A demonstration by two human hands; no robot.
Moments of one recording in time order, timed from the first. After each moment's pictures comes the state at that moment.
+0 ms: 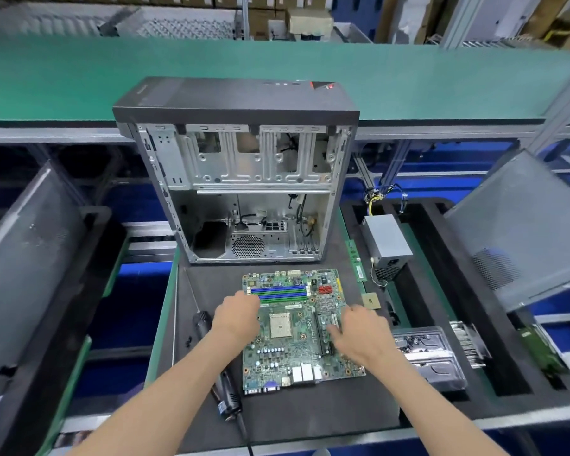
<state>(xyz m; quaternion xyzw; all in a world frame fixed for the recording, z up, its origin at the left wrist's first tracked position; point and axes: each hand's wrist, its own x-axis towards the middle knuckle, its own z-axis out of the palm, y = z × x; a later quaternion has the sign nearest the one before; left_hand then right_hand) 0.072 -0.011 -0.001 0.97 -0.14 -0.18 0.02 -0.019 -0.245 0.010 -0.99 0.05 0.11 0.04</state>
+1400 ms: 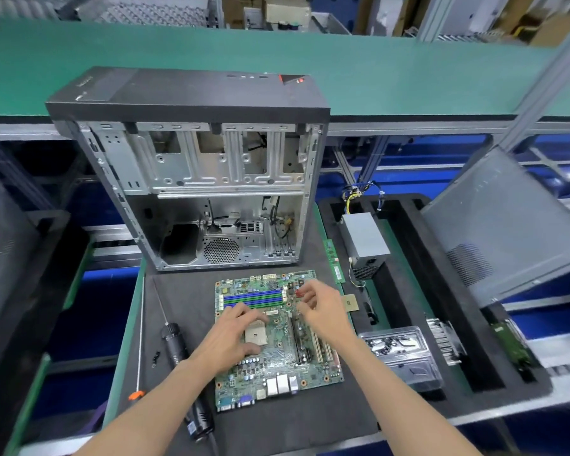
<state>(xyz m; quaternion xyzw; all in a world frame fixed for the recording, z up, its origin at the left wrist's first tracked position) 0.064 -0.017 -0.043 0.90 -0.28 -0.20 0.27 0.029 -0.248 -0.010 -0.90 0.14 0.03 0.41</state>
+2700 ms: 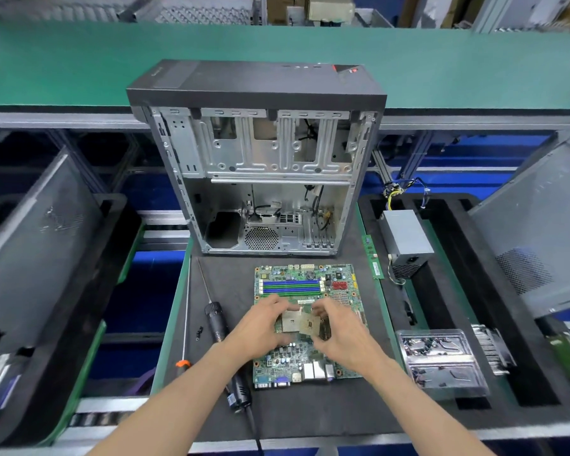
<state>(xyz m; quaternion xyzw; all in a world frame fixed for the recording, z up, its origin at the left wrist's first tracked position) 0.050 -0.002 -0.029 0.90 -0.26 -0.20 0.28 -0.010 -0.213 -0.021 -0.95 -0.06 0.07 0.31</state>
